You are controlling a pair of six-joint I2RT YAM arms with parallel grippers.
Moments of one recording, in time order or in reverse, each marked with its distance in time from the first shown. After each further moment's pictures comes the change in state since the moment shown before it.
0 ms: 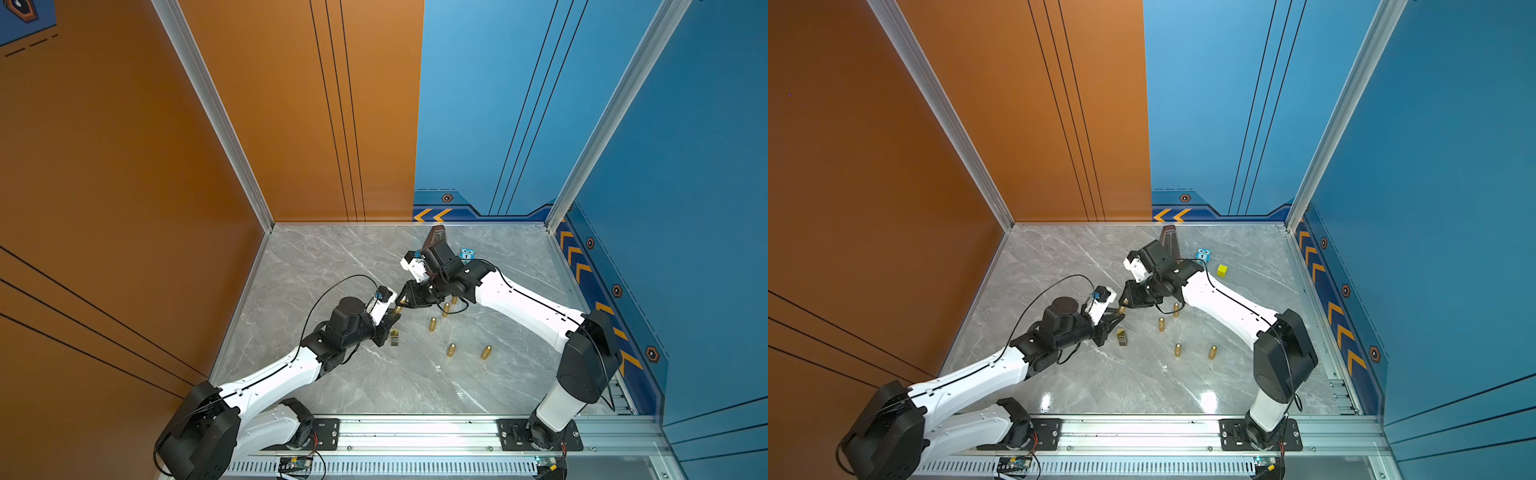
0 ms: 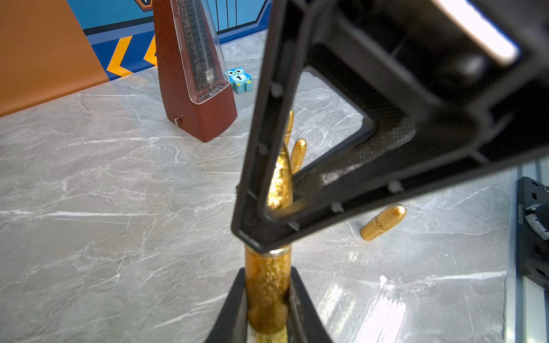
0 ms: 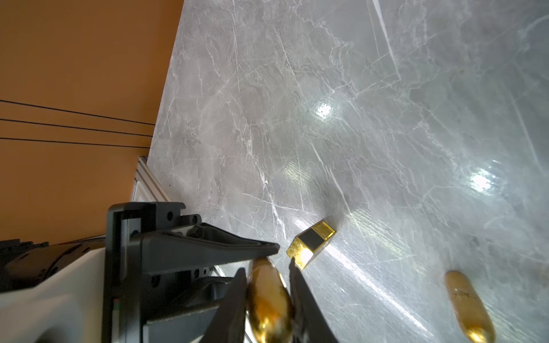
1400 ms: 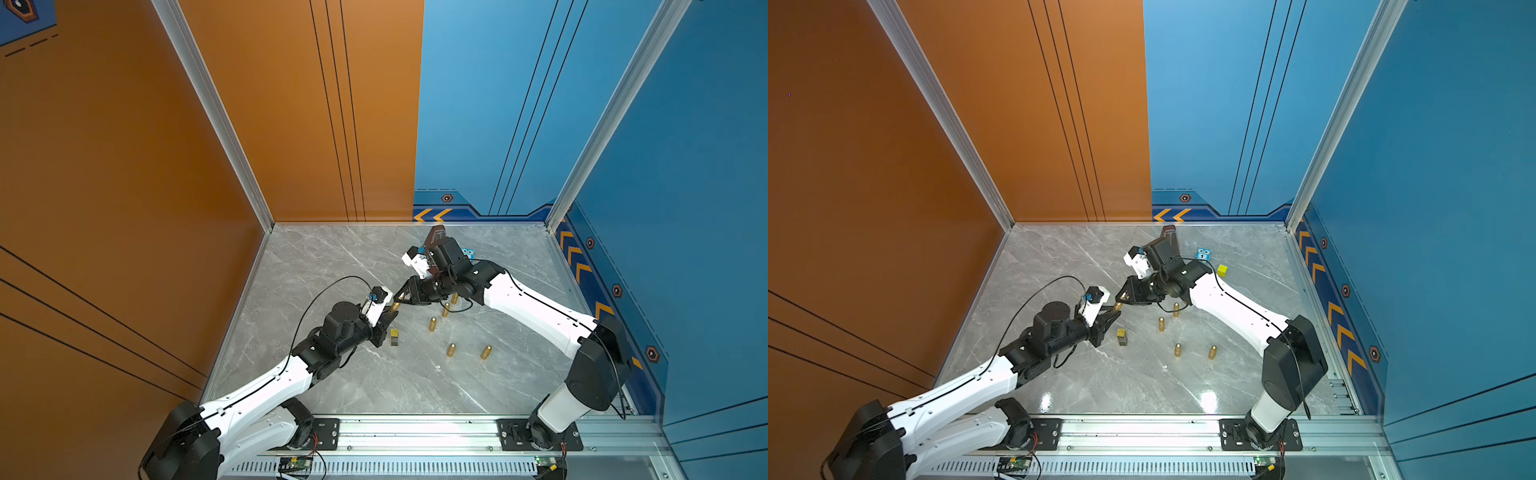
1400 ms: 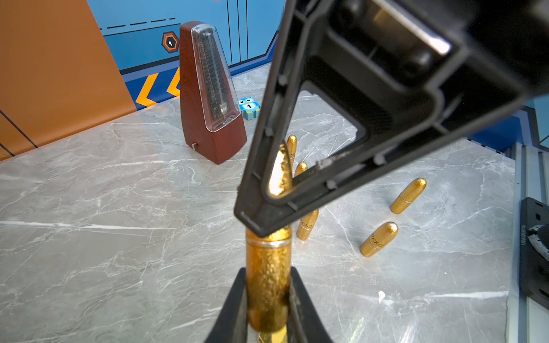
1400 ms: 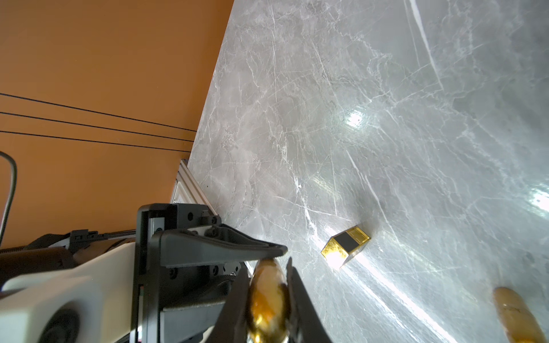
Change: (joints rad) left arm -0.026 -0.129 -0.024 -0.019 -0.080 -0.008; right arm -0.025 -0.060 -0.037 0.083 -0.108 0.061
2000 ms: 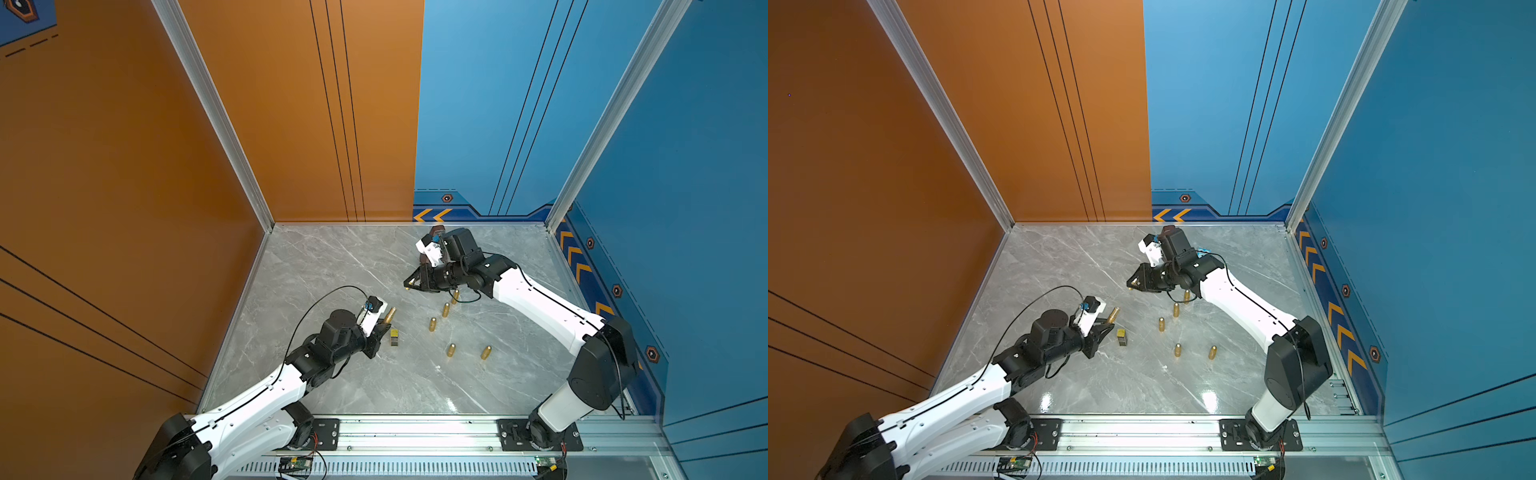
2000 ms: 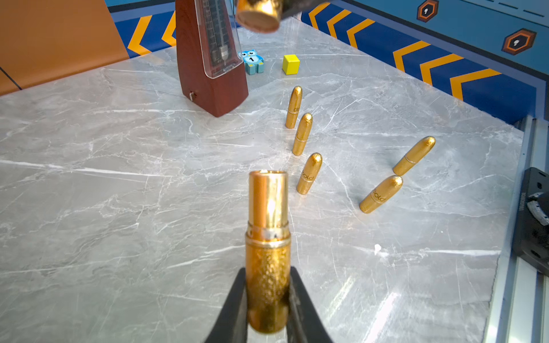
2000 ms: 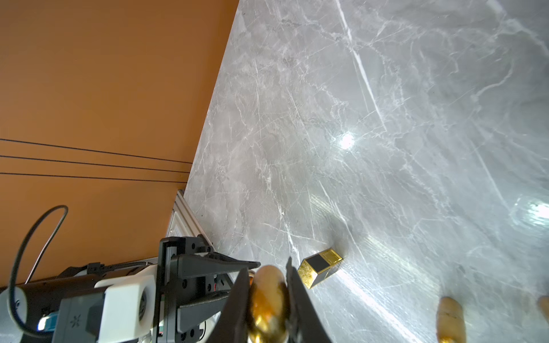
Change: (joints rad) left arm 0.000 -0.089 -0.054 -0.159 -0.007 -0.030; right arm -0.090 -0.013 -0.002 0.048 0.026 0.001
